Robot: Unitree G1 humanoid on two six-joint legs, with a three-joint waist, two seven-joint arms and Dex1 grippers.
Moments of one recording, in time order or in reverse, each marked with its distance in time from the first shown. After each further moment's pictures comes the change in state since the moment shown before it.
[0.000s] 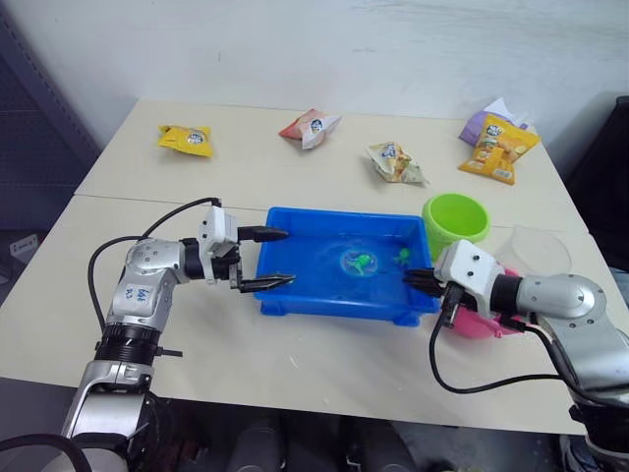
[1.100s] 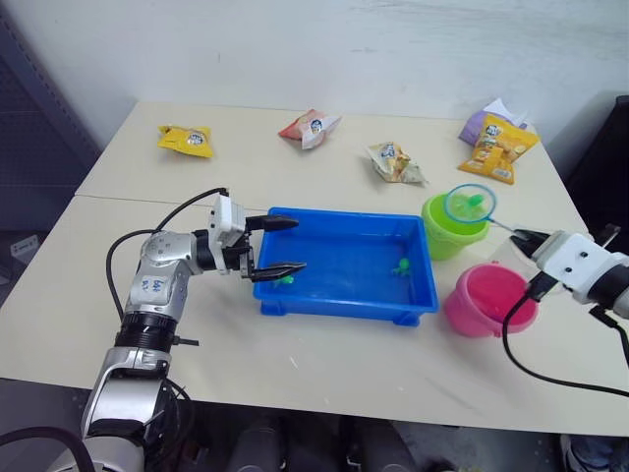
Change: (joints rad) left arm -0.075 -0.086 0.011 0.093 0.000 -0.048 -0.006; right arm 0.101 -0.231 -0.265 0.466 -0.238 -0.702 -0.301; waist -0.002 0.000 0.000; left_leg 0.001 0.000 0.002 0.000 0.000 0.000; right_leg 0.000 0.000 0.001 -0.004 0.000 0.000
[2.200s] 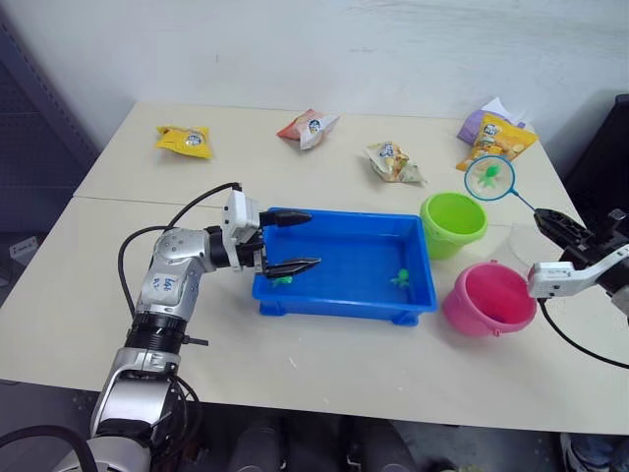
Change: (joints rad) left arm 0.000 -0.035 -0.019 -0.086 0.000 0.049 0.066; right arm -0.200 -0.247 0.381 0.456 -0.836 -0.432 -0.994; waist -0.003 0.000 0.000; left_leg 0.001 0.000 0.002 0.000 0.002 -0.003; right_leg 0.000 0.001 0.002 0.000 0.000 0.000
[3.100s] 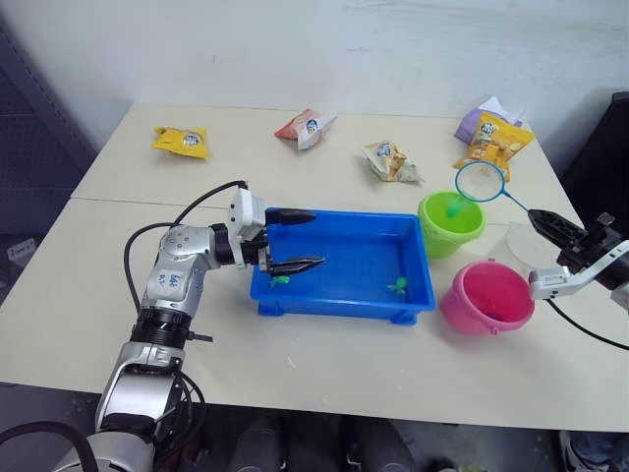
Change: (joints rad) left arm -0.031 -0.014 -0.010 0.038 0.023 -0.013 -0.003; right arm -0.212 -0.056 0.265 0.177 -0.198 0.004 -0.303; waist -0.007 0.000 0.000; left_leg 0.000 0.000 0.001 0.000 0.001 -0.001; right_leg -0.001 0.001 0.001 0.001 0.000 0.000
